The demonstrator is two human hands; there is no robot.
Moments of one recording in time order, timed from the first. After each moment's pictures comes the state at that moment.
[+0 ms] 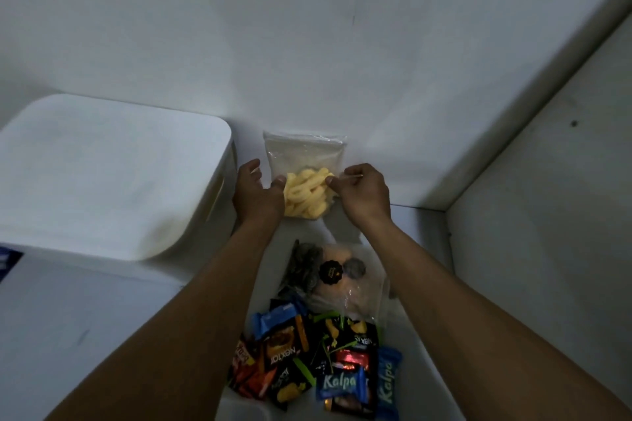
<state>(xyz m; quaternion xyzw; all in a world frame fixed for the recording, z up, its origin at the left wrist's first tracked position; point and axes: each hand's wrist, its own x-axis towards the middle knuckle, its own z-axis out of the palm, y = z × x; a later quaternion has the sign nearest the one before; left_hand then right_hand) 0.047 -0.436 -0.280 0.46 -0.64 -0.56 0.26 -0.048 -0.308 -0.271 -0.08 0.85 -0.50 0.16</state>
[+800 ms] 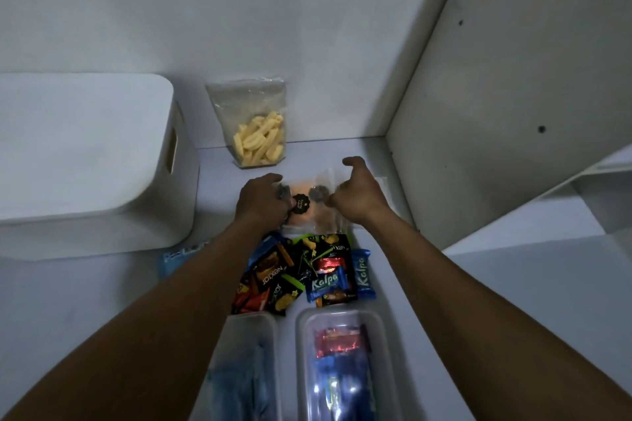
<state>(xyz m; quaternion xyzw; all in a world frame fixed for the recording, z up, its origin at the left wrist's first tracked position) 0.109 -0.373 -0.311 0.26 -0.88 -0.41 -0.02 0.052 -0.207 -0.270 -0.02 0.88 -0.42 0.23</state>
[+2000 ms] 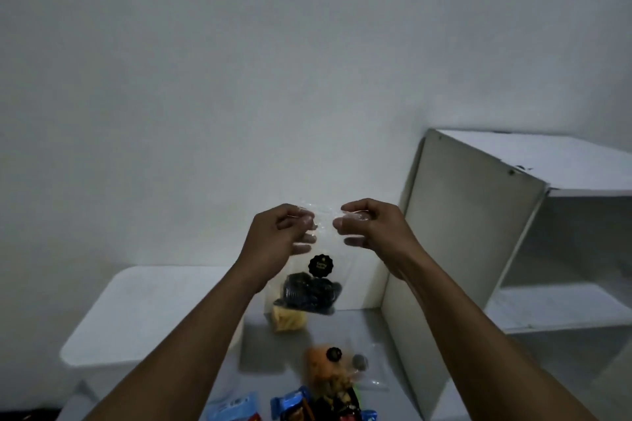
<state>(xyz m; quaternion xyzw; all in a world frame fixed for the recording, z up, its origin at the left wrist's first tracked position) 0.204 -0.395 0.040 0.05 -0.69 -0.70 0.20 0.129 -0.217 0.065 -0.19 0.71 -0.67 0.10</state>
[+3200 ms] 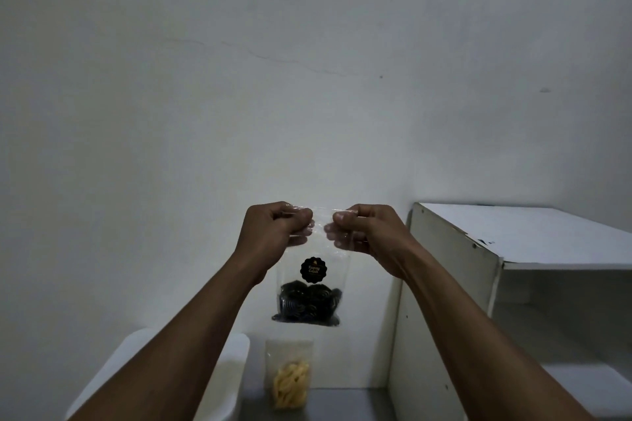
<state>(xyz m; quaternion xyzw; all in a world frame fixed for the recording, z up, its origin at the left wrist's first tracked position) 0.224 -0.365 0.168 0.04 -0.67 -0.67 0.32 0.143 -0.194 0.184 -0.31 0.64 -0.69 0.13</state>
